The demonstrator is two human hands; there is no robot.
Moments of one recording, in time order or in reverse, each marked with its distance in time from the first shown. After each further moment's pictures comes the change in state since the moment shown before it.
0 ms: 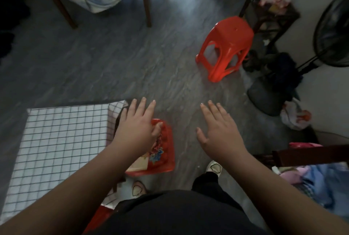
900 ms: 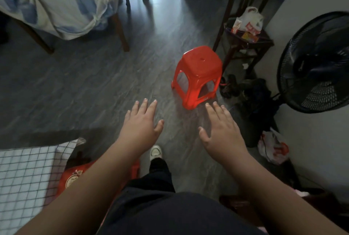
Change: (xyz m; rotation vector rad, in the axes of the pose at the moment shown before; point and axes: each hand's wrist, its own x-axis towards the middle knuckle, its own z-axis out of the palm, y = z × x) left_hand 0.256 0.275 -0.043 -0.118 0.028 -0.057; right_hand 0.181 0.282 -0.148 0.086 0.068 0.065
